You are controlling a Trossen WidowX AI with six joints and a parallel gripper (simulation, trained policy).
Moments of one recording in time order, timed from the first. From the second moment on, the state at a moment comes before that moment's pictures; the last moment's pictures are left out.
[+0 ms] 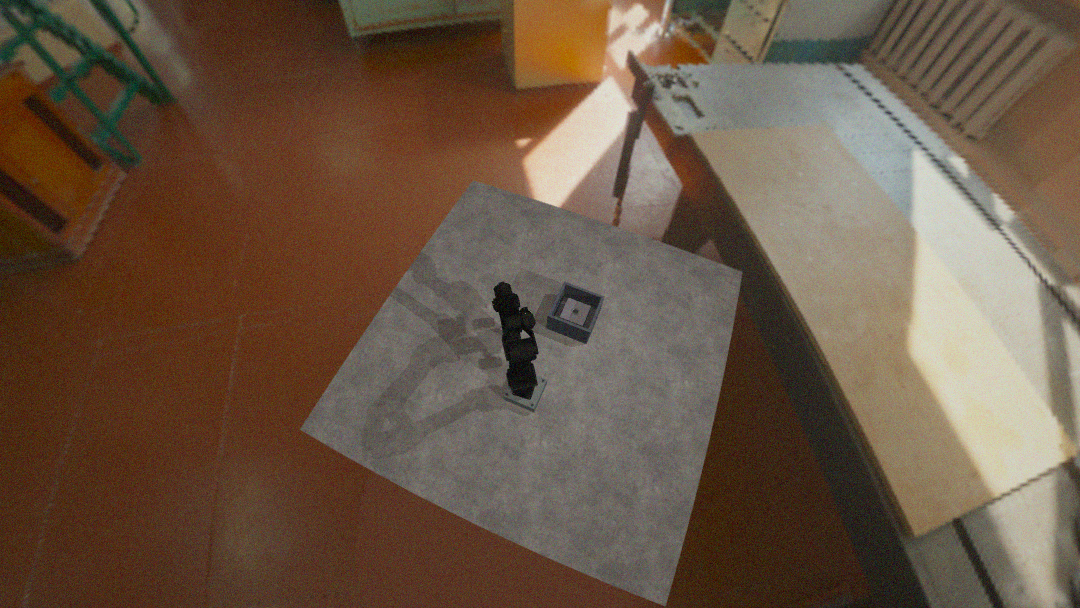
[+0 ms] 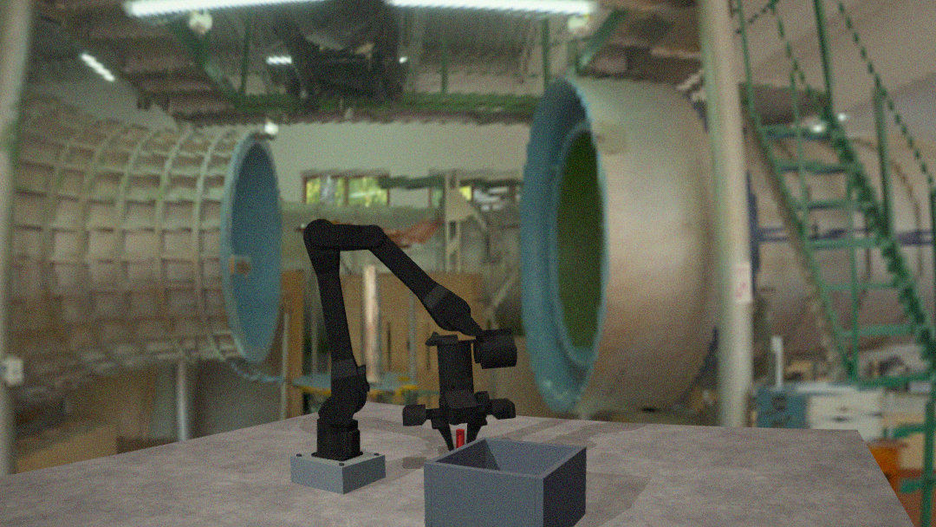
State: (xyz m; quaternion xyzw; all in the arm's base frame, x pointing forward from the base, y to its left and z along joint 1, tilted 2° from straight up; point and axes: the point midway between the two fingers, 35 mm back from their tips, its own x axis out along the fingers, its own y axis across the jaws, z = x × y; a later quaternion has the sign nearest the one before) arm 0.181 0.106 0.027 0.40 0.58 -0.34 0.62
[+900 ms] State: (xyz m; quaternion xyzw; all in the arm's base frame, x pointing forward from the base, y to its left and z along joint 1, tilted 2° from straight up) arm 0.230 0.062 0.110 0.33 0.53 -0.31 0.72
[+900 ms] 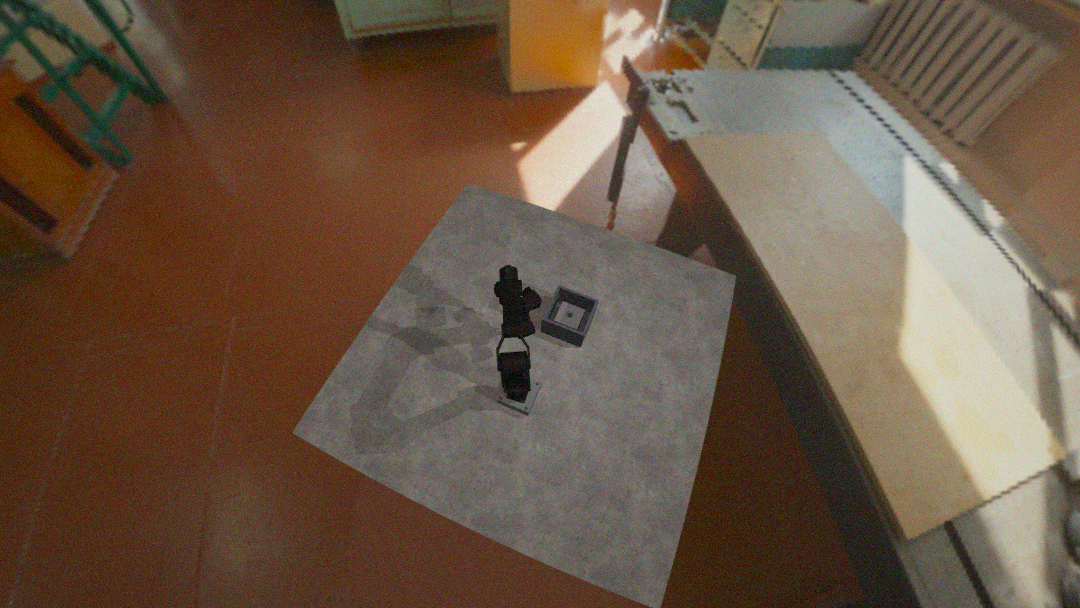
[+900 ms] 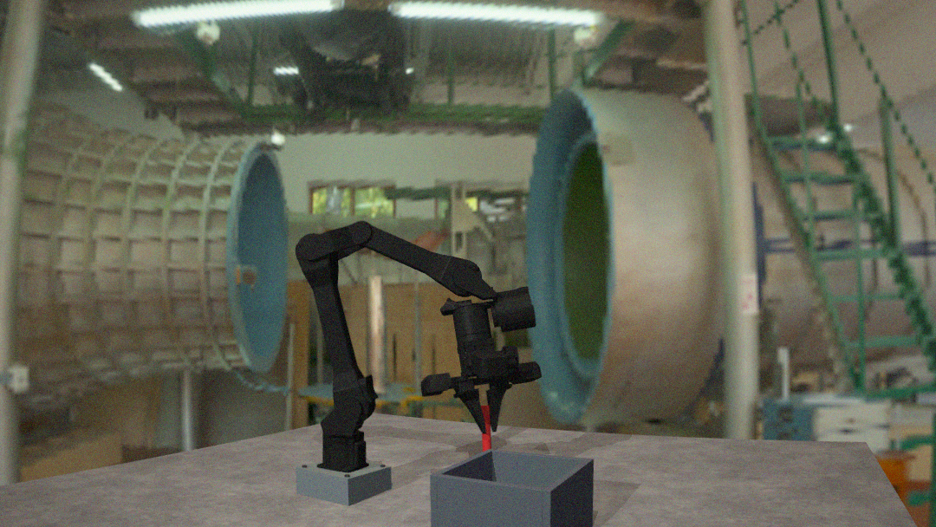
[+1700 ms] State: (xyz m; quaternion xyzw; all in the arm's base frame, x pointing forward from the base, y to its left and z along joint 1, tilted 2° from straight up) arm 0.286 -0.027 0.145 0.33 0.48 -0.36 0.73
